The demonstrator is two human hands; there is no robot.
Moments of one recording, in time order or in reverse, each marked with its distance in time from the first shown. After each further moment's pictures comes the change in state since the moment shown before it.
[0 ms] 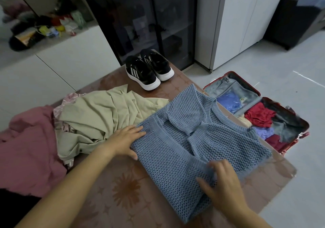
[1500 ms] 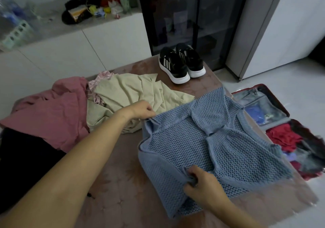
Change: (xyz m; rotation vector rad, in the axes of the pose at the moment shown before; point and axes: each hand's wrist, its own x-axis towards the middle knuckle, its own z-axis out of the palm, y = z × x) left_hand -0.022 -0.004 -0.055 -0.690 0.159 -0.334; right_hand 0.020 -0.058 0.013 0.148 -0.698 0.087
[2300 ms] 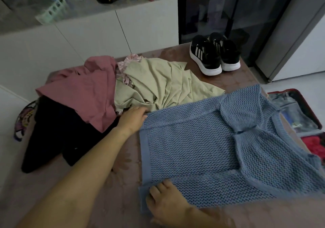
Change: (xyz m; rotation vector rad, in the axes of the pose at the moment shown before) left_hand -0.057 -0.129 0.066 0.196 0.456 -0.073; right_hand 0.007 -0.054 0.140 -0.761 -0.093 -0.945
